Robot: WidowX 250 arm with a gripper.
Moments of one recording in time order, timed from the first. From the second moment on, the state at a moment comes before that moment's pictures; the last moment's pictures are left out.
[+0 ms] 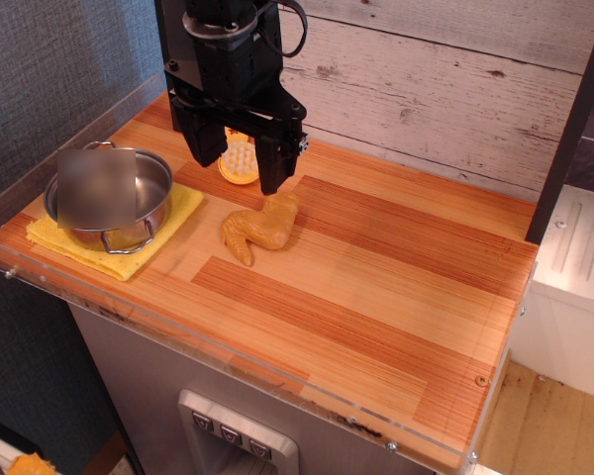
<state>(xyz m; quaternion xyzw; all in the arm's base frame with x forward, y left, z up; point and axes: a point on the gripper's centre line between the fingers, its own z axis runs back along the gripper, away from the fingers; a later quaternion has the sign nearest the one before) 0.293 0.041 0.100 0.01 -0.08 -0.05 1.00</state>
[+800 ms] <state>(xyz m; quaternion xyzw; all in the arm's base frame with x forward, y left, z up) 0.326 0.071 0.069 0.02 -0.06 0.02 1.00</state>
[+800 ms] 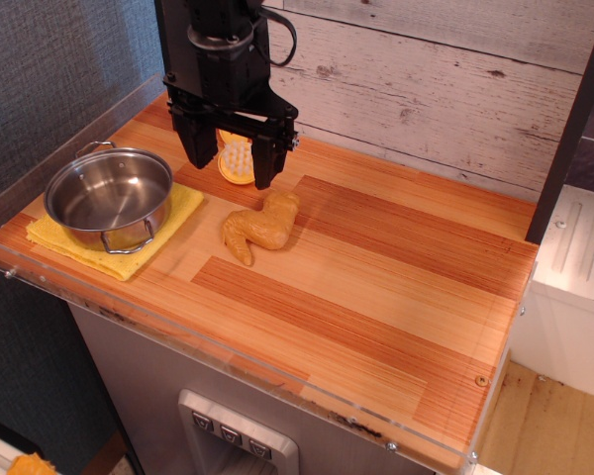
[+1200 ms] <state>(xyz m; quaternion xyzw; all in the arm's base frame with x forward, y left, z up) 0.363 0.100 0.052 0.04 -0.06 0.09 0.99</state>
